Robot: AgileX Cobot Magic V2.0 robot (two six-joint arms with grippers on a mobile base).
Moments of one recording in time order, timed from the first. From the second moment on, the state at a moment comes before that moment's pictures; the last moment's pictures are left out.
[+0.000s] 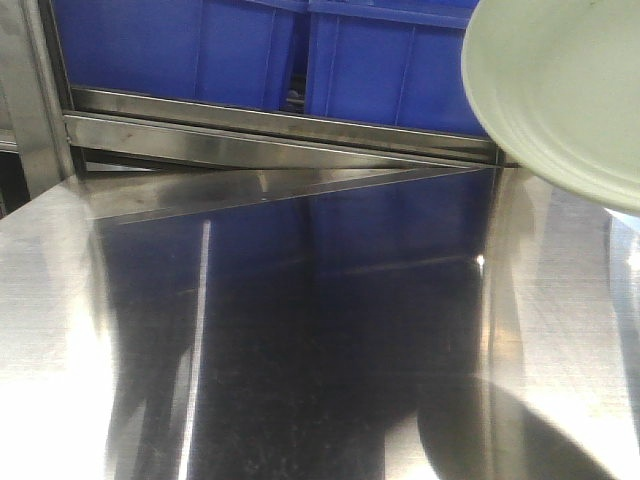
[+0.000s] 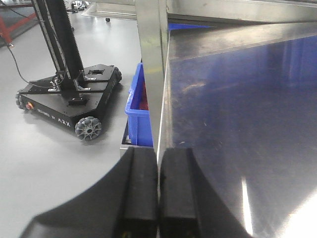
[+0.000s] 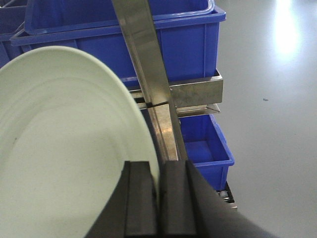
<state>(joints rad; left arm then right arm) -0.08 -0.01 0.00 0.28 0.35 -0.25 0.10 0.42 -0.39 -0.47 0.25 0.79</state>
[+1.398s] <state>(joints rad) -0.08 -0.01 0.00 0.28 0.35 -0.25 0.10 0.42 -0.39 -0.47 0.25 0.79</state>
